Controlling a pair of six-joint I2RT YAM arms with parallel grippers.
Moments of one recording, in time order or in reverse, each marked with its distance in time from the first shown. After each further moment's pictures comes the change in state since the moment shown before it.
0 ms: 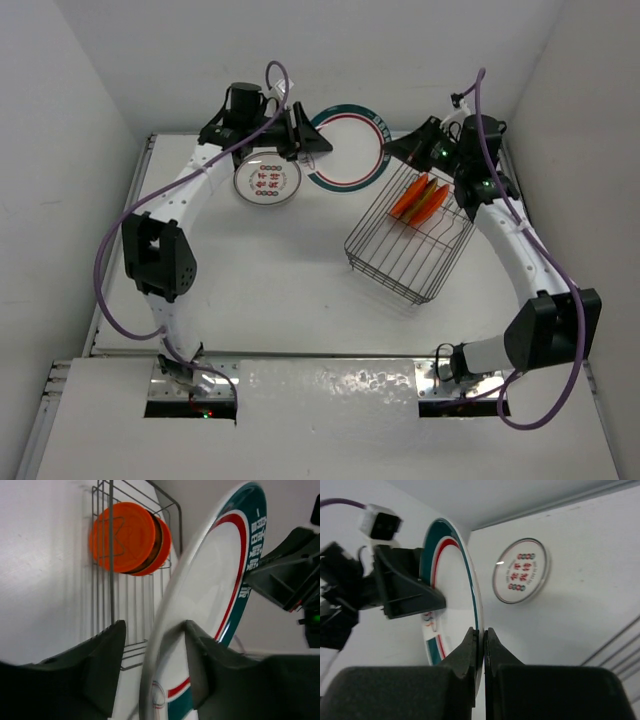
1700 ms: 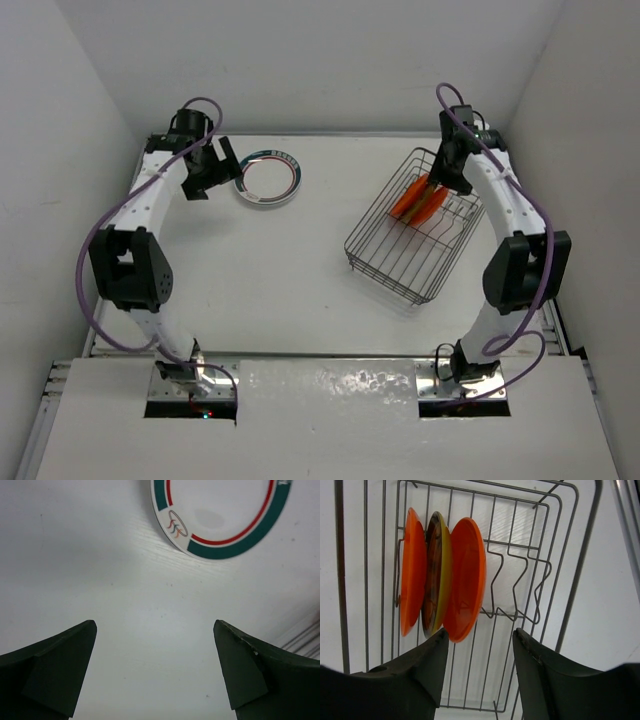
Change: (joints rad) left arm 0.264 -0.094 -0.165 -0.499 -0.771 0.208; right arm -0.040 0.368 0.431 -0.892 0.834 -0.282
